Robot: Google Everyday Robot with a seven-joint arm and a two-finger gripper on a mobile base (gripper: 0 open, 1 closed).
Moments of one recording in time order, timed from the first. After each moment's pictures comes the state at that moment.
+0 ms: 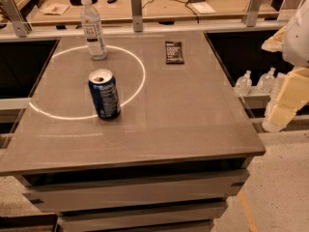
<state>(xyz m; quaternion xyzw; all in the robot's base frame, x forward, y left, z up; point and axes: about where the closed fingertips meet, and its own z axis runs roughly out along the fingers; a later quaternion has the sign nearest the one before) 0.438 -0.217 0.976 -0.60 0.78 -0.03 0.16</state>
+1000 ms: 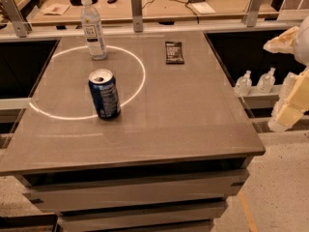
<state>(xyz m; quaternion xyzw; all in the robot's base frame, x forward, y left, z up) 0.438 -0.221 0.977 -0.61 0.76 0.02 0.21</state>
